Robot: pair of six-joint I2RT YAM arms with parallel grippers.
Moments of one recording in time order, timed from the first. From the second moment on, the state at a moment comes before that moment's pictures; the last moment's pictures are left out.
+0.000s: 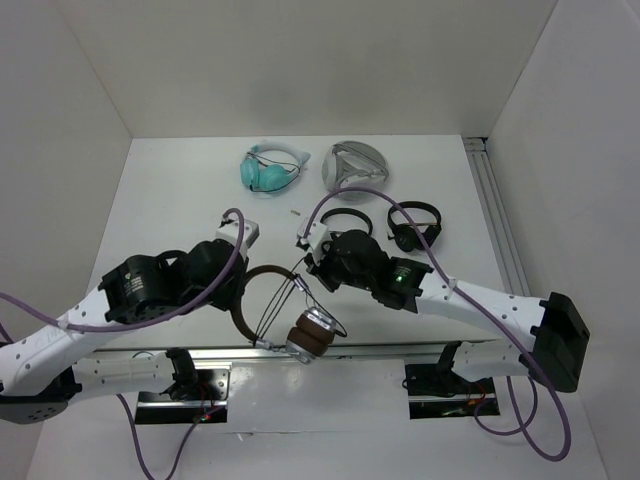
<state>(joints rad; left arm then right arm) -1.06 0.96 1.31 -1.26 -0.38 -0.56 1.01 1.22 0.92 -0.16 0.01 -0.10</state>
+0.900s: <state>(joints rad) -0.83 0.99 1.28 -1.26 -0.41 -0.61 0.88 1.11 0.66 -0.02 0.12 0.10</state>
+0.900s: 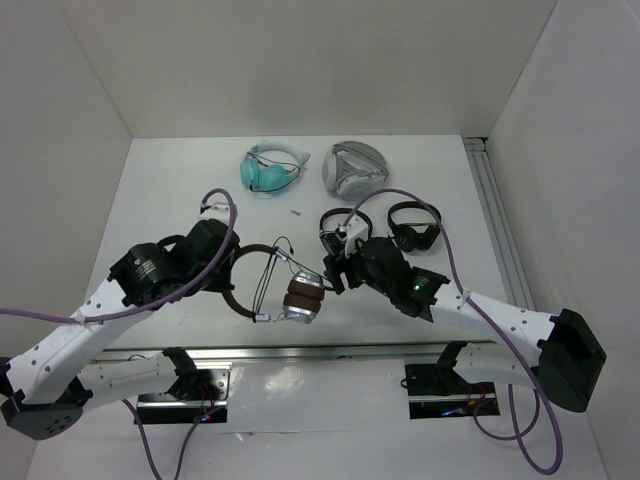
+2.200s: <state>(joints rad) -0.39 1.38 0.89 -0.64 -0.23 -0.76 0.88 0.60 0.75 -0.57 0.60 0.62</state>
